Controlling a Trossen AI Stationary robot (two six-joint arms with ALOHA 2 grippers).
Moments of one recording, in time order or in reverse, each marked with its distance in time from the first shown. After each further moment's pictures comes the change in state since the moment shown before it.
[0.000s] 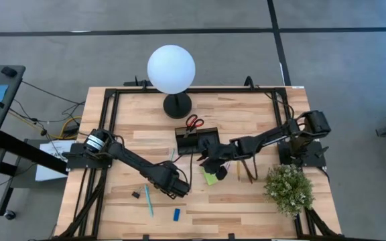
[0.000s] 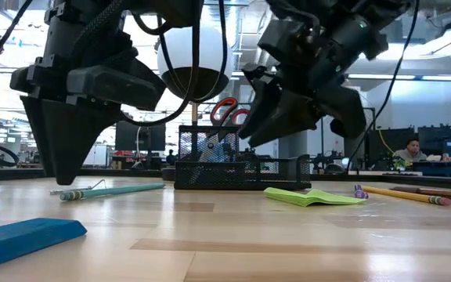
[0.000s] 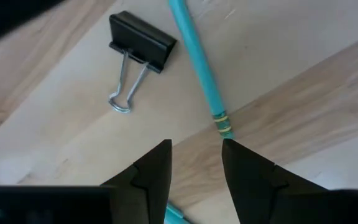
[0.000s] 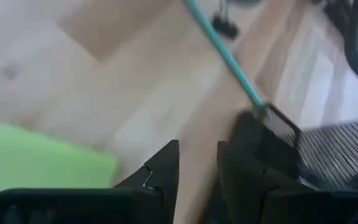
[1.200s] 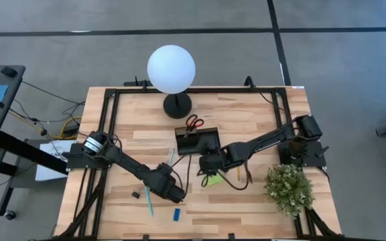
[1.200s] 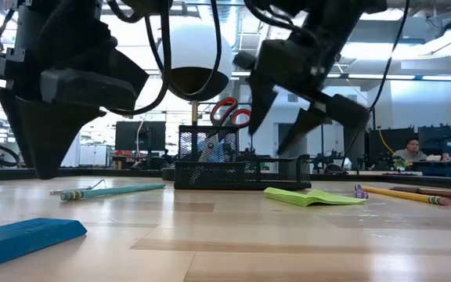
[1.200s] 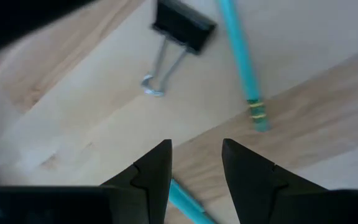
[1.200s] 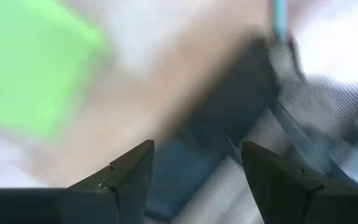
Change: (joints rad) left arm -0.069 -0.001 0.001 -0.063 -0.073 -0.120; right arm 0.090 0.120 0.301 -0.567 0.331 -0.177
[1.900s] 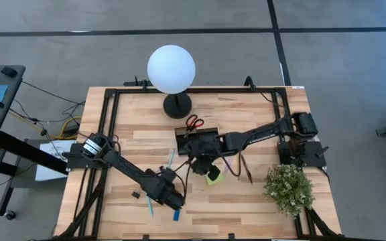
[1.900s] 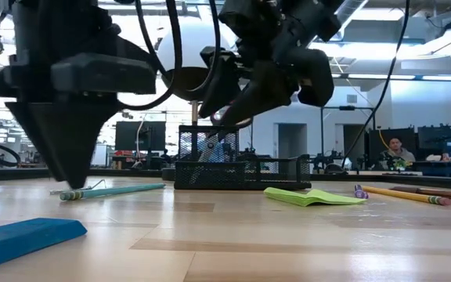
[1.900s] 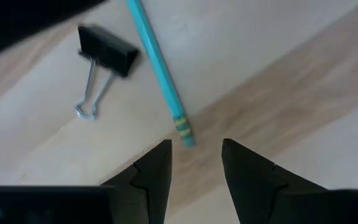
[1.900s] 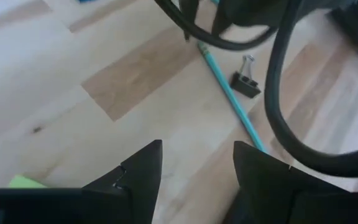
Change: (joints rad) left arm -0.042 0.005 -0.008 0.170 -0.127 -0.012; right arm -0.127 0.015 0.017 0.327 -0.593 0.100
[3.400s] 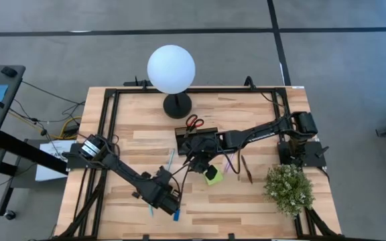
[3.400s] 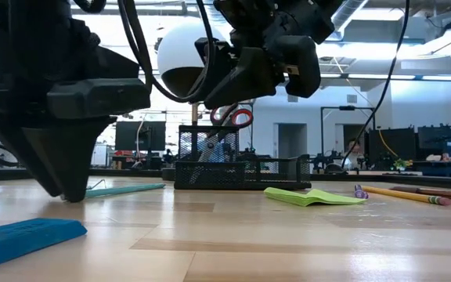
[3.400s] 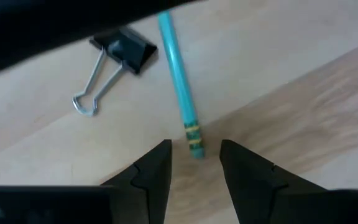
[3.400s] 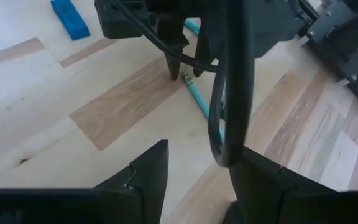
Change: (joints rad) left arm -0.034 0.004 -0.083 0.087 -0.126 -0.185; right arm -0.017 -0.002 -0.001 0.094 -0.058 0.007
